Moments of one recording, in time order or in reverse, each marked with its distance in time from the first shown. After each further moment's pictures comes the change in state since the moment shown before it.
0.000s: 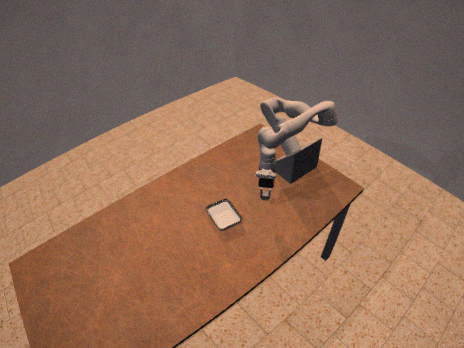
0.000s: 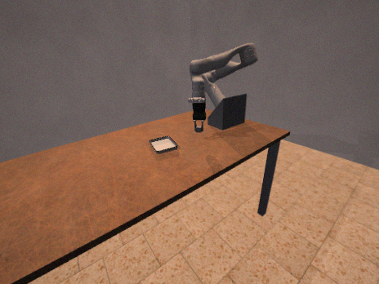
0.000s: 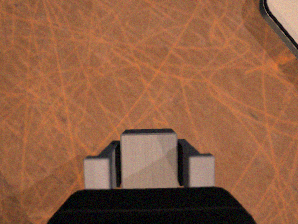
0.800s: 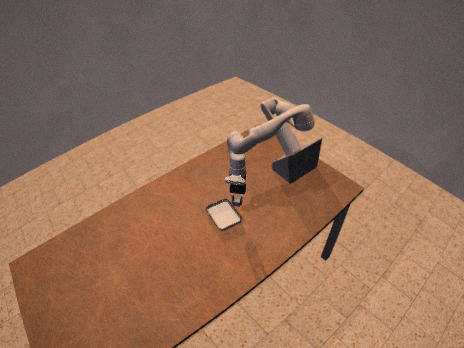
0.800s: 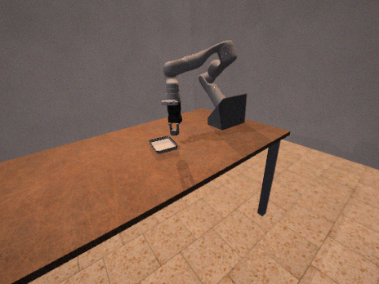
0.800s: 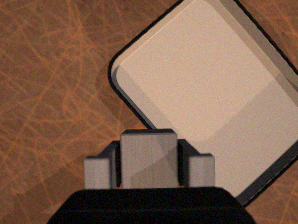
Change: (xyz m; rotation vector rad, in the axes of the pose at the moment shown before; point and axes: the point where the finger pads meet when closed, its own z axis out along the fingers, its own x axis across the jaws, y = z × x) arm 0.132 -0.061 0.000 0.013 0.013 0.004
